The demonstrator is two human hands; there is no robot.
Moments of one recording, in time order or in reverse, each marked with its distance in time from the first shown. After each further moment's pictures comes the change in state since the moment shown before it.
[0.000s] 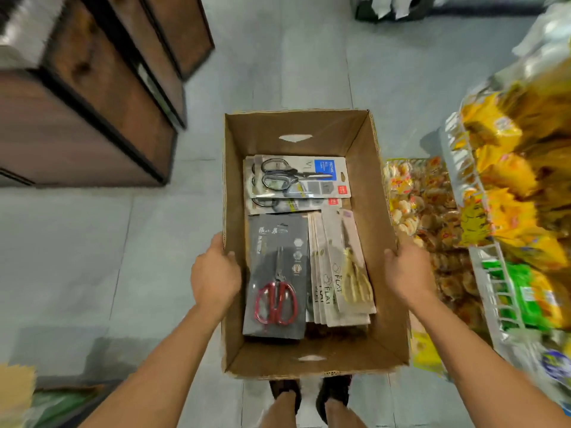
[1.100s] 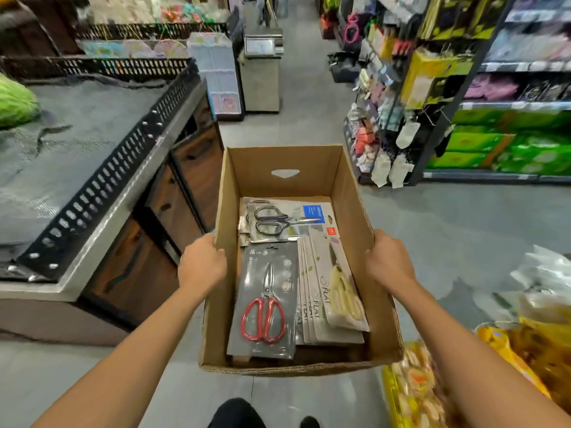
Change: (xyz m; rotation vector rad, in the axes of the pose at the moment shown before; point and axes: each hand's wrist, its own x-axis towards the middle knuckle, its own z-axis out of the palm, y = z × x) left_hand 0.375 0.289 -0.240 -0.025 0.246 0.112; right_hand 0.331 -0.344 -0.250 0.067 0.122 -0.237
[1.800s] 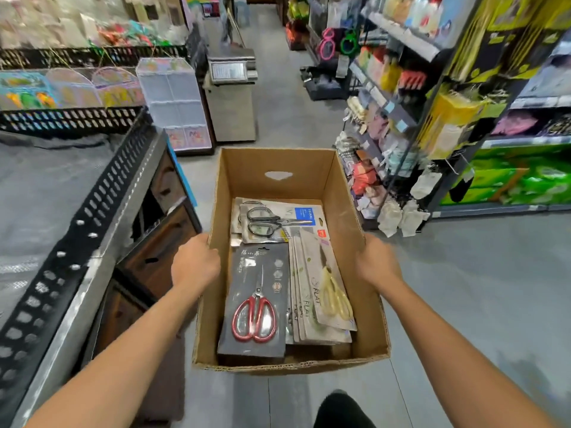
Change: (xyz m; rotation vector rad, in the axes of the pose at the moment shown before) left_hand 0.535 0.131 0.052 0.017 -0.060 0.070; right_hand 0.494 -0.178 0.076 0.014 0.054 0.121
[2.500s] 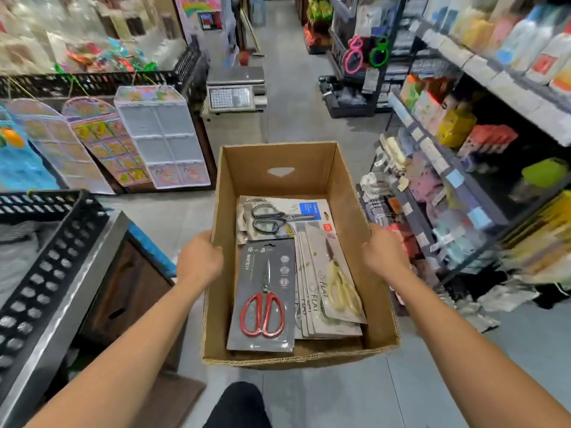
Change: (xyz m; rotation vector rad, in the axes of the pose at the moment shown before) left_hand 0.515 0.201 0.098 -0.021 -0.031 -0.037; right_hand 0.558 -0.158 0.001 -0.007 -0.064 -0.083
